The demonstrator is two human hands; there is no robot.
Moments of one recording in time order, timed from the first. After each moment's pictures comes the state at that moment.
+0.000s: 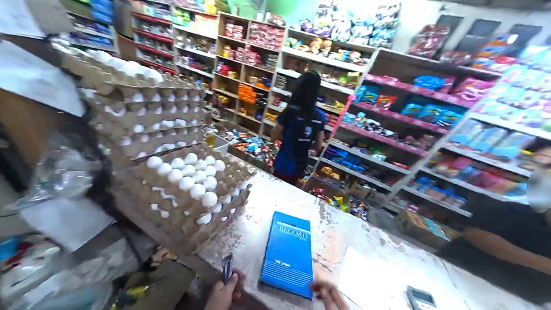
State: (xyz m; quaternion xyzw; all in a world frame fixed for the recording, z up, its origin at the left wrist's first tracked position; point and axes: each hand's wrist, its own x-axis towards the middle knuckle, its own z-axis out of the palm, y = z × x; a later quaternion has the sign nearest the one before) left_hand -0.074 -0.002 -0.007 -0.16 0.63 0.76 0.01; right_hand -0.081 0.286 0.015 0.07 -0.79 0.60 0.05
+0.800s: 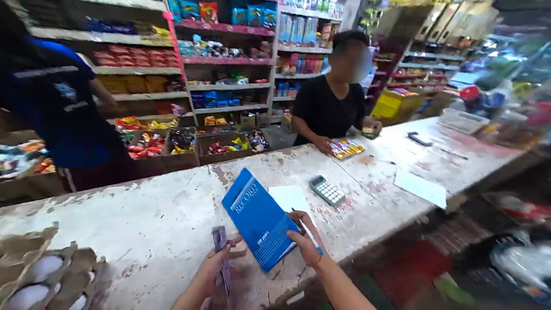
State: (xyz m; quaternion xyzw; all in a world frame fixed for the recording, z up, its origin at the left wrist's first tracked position) left_hand -0.247 0.128 -0.003 0.08 0.61 0.68 0.40; right_hand -0.098 0.356 0.038 -0.13 -0.68 0.67 0.25
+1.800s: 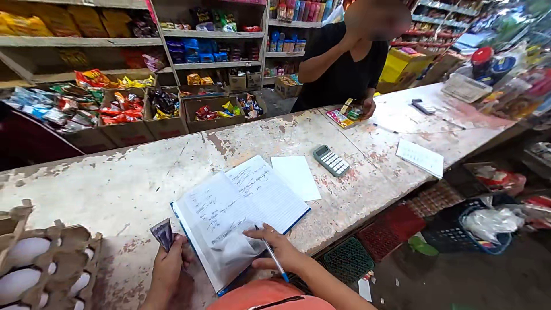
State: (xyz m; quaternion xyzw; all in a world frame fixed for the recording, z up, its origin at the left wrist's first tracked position) left_hand -0.273 0.033 -0.027 0.00 0.74 0.65 0.17; right_hand -0.110 0.273 -0.021 0.03 -0.83 0.54 0.12
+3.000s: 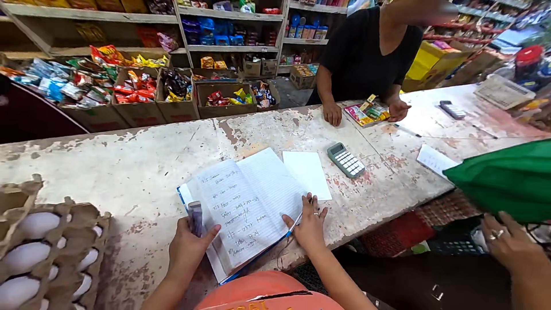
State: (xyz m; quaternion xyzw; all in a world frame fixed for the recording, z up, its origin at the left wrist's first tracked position) left_hand -0.266 0.054 -0.015 0.07 0.90 0.41 0.12; right_hand -0.110 0.320 -0.024 -0.32 -0.92 0.20 0.13
